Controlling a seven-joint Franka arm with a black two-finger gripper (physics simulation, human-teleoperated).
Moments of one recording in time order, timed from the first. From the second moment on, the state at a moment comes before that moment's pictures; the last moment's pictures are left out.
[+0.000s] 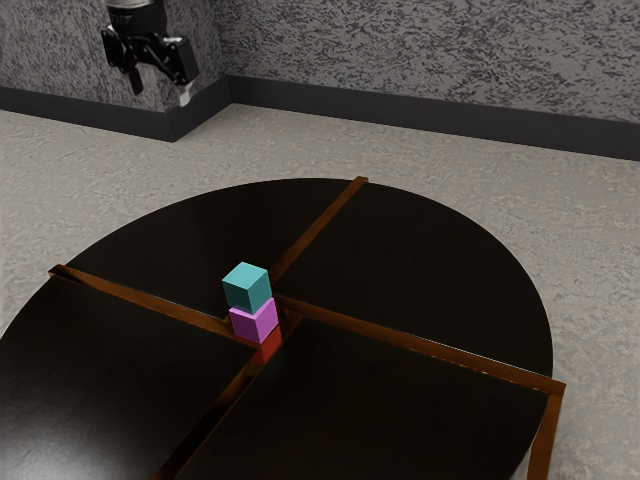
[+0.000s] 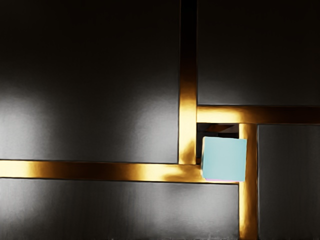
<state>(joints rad) -0.24 0.24 0.40 -1.09 -0.02 1.41 0.13</state>
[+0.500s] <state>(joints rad) -0.30 0.10 0.18 -0.89 0.02 1.31 0.18</state>
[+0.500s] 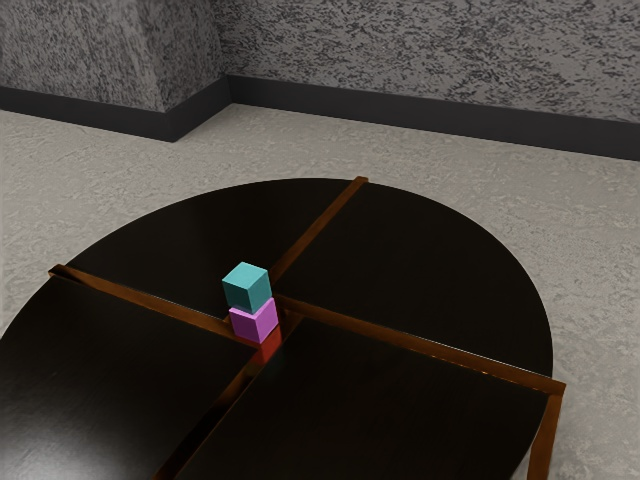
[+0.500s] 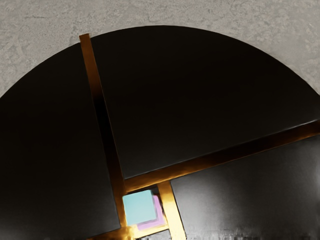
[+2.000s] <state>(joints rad) -0.23 0.29 0.26 -1.87 -0.13 2.15 0.21</state>
